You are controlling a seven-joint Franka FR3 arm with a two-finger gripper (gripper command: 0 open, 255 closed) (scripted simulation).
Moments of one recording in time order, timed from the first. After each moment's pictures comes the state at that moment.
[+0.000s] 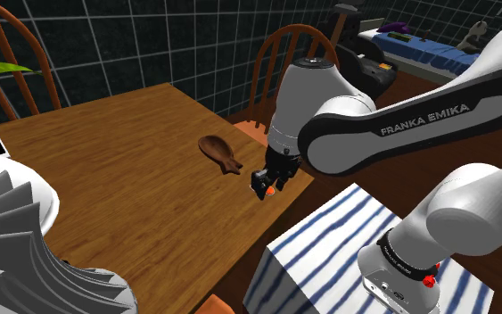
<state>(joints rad) 0.05 -0.40 0.60 -2.69 0.31 2.33 0.44</state>
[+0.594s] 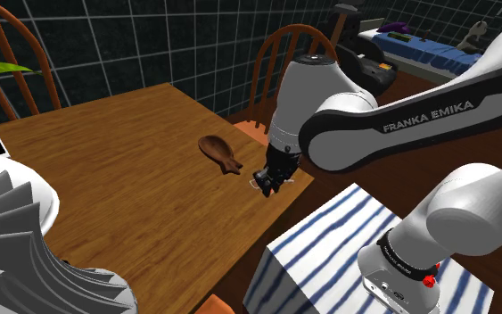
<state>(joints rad) 0.05 -0.41 0.59 -2.69 0.31 2.31 0.44</state>
